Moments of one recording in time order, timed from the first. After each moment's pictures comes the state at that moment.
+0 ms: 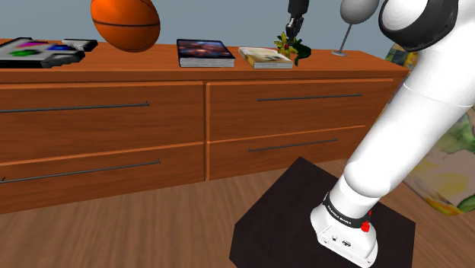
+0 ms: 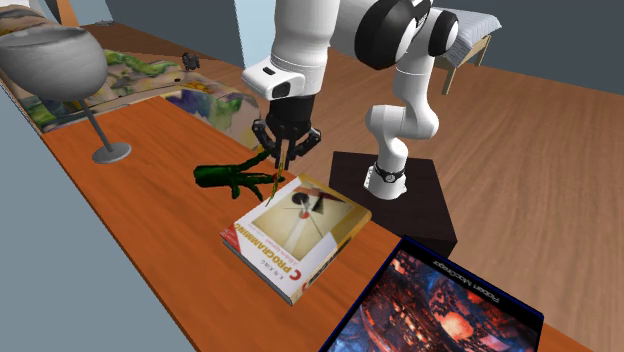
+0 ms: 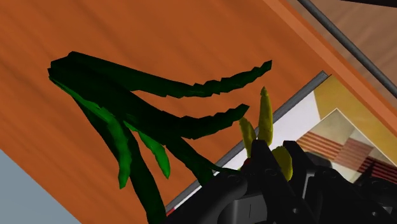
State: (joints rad) arm -0.14 -0.01 -0.37 -1.56 -0.16 1.66 -0.64
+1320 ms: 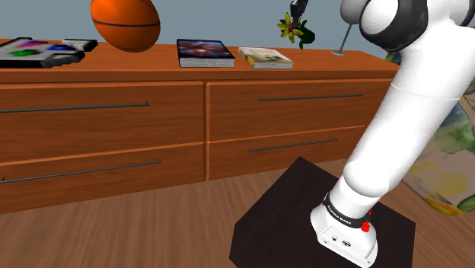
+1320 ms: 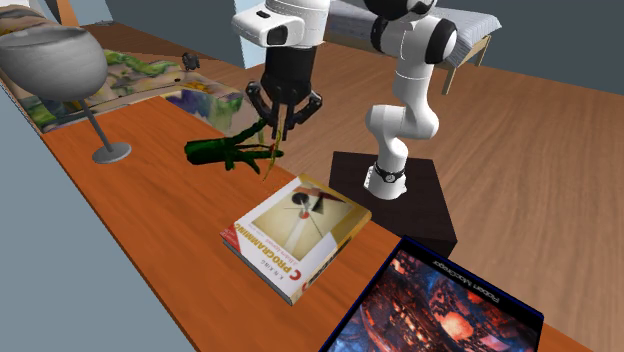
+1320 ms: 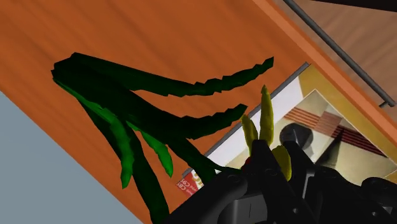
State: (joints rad) arm -0.15 0.09 -0.38 -1.24 -0.12 1.45 -0.70
